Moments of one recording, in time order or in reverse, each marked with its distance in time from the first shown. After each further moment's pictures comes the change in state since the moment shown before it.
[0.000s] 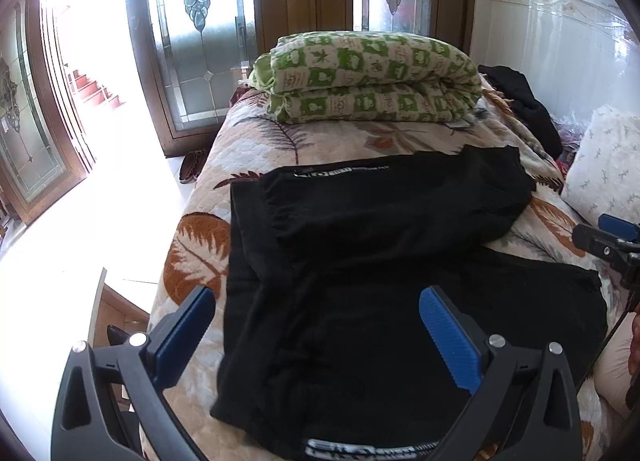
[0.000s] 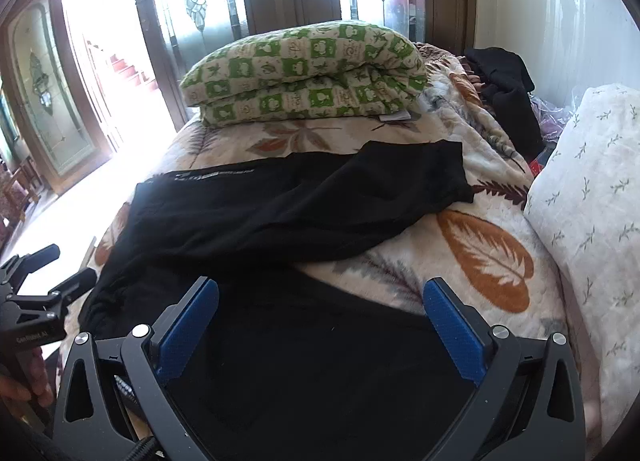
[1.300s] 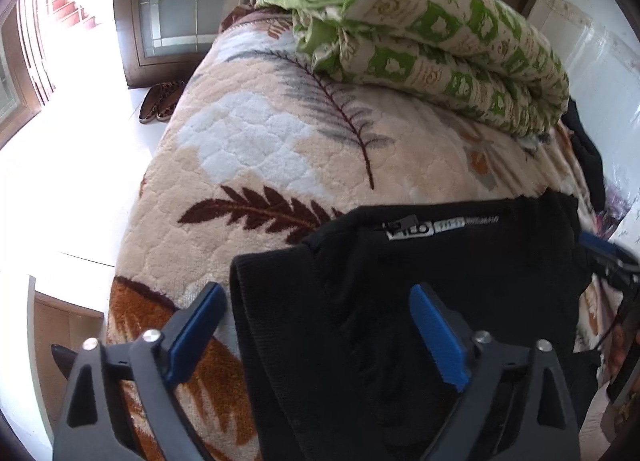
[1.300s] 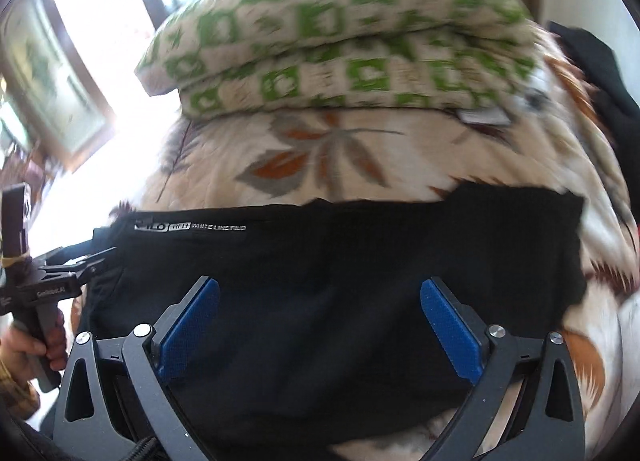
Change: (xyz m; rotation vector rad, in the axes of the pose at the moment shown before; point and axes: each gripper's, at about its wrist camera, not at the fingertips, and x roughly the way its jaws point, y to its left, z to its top) left arm 0.186 0.084 0.076 -0.131 0.247 -0.165; right arm 0.176 0.021 0.110 -0.062 0.202 0.114
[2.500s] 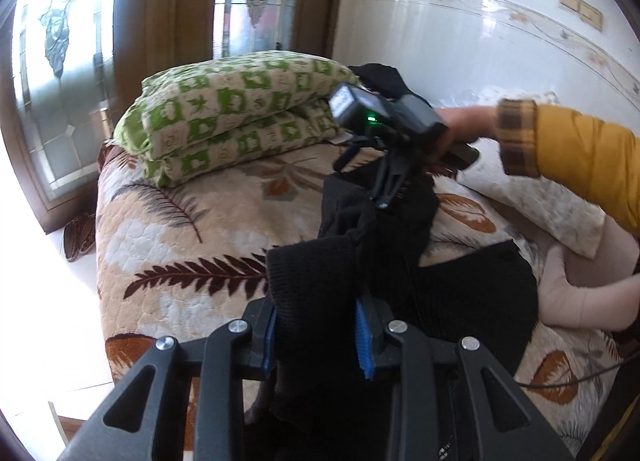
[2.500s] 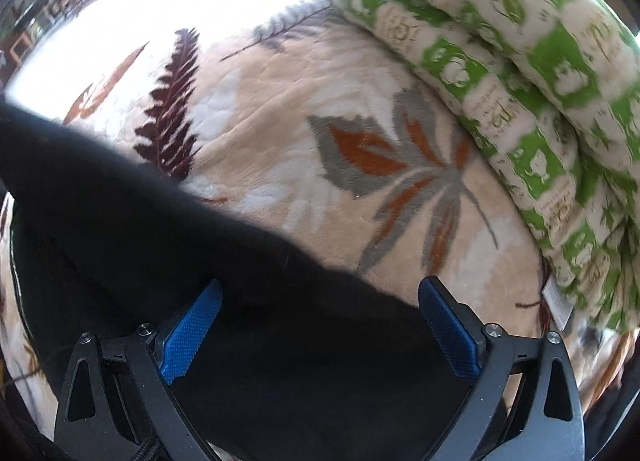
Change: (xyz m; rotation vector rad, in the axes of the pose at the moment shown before) left arm -0.143 -0.081 -0.052 0.494 -0.198 -0.305; right arm 0.058 0.047 0.056 -0.829 0.331 0.150
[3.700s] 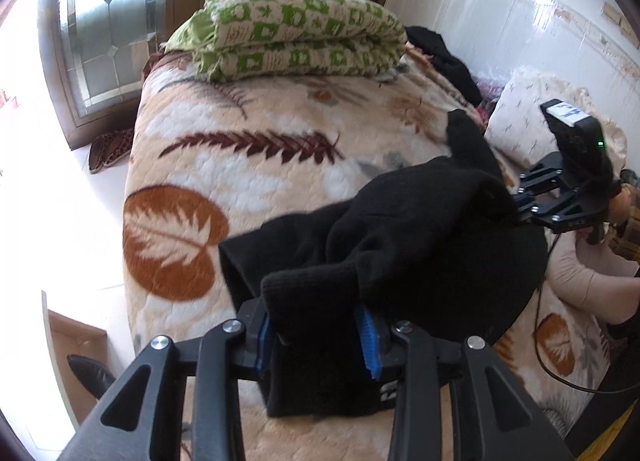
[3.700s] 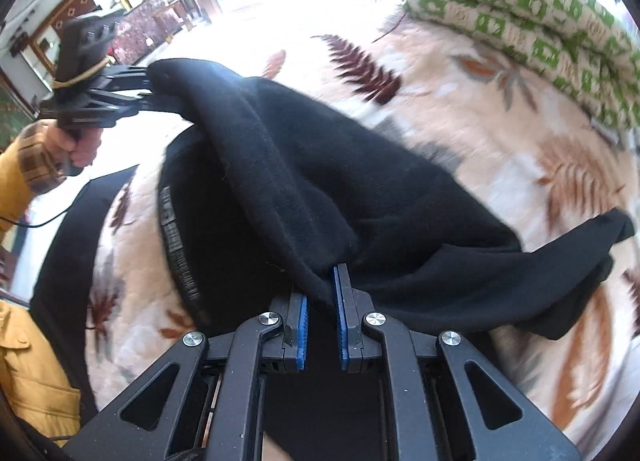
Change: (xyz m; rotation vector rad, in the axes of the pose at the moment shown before) left arm -0.026 0.013 -0.095 -0.184 0.159 0.082; right arm -0.099 0.155 -0.128 0.283 -0.176 0.251
